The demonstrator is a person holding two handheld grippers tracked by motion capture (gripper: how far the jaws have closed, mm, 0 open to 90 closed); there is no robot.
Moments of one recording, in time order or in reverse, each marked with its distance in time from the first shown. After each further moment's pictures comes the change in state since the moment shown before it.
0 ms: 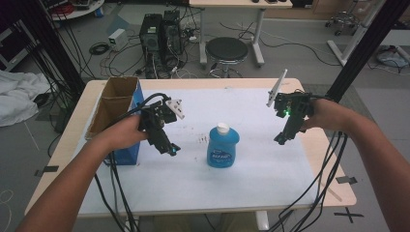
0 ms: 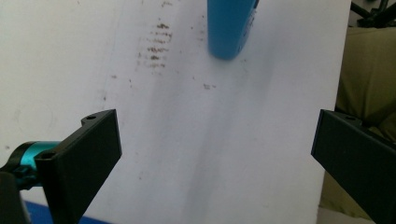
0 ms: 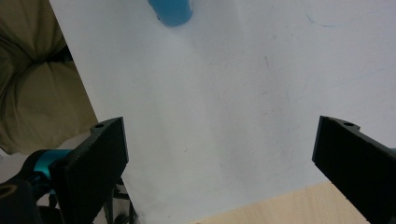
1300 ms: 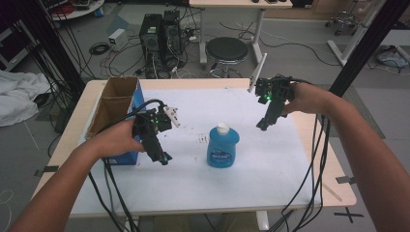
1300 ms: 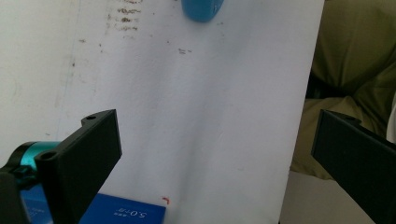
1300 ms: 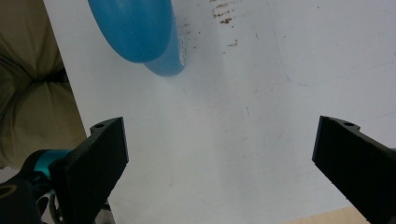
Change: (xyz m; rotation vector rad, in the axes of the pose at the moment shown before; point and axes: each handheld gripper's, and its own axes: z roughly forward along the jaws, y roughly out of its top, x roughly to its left) left arm -0.012 -0.010 -0.005 0.071 -0.051 0.019; right arm -0.011 0.058 -0.012 -0.034 -0.004 -0.080
